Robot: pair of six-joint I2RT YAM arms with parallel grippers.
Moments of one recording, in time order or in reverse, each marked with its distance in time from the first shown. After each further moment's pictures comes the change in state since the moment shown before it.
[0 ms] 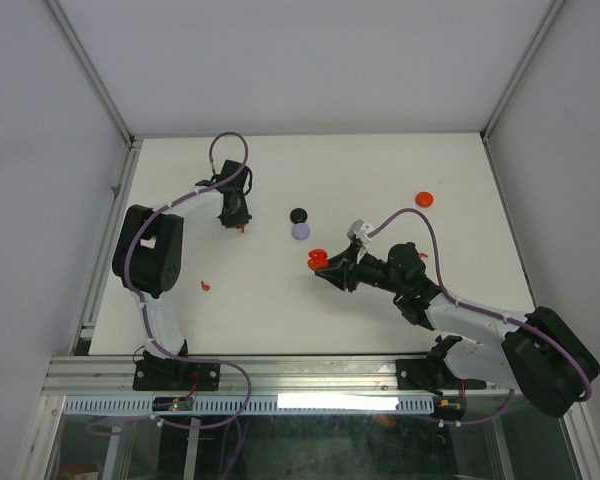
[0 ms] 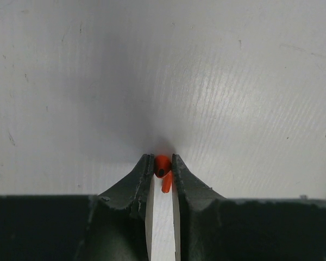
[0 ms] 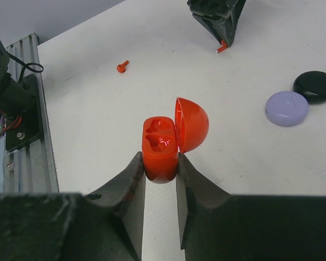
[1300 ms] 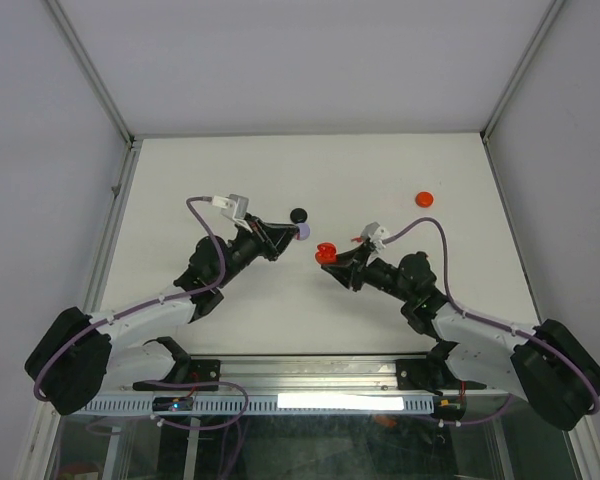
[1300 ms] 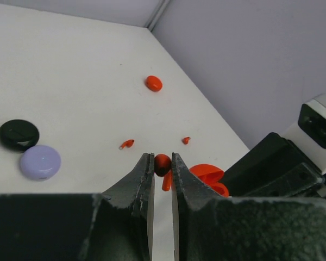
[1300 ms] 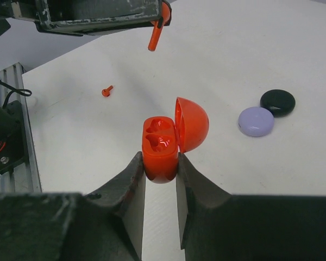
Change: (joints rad) left arm -0.370 -0.804 -0.854 1.195 0.262 -0.076; right arm 0.005 -0.072 -0.064 0.089 0.106 0.014
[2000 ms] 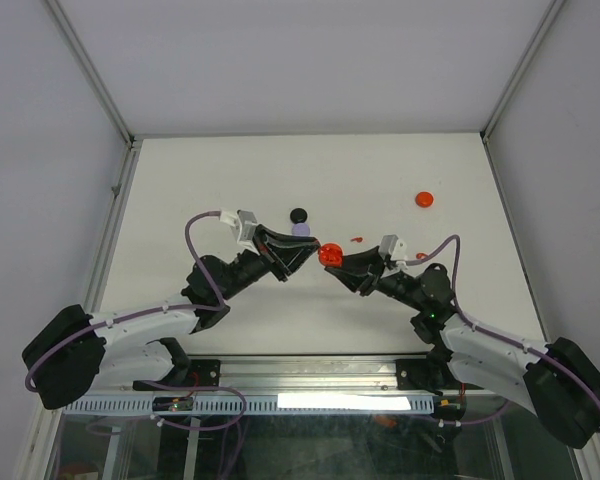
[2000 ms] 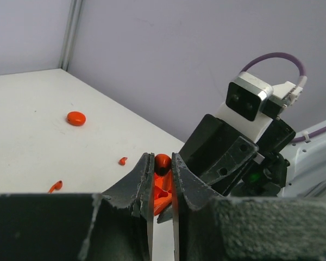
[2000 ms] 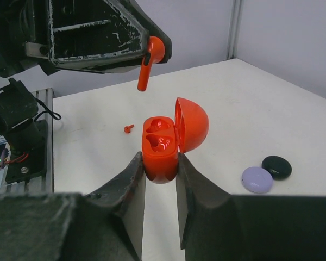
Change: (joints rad) left arm -0.190 -0.016 -0.037 0.305 0.080 0.098; right arm 0.000 -0.137 -0.098 0.243 -0.076 -0.035
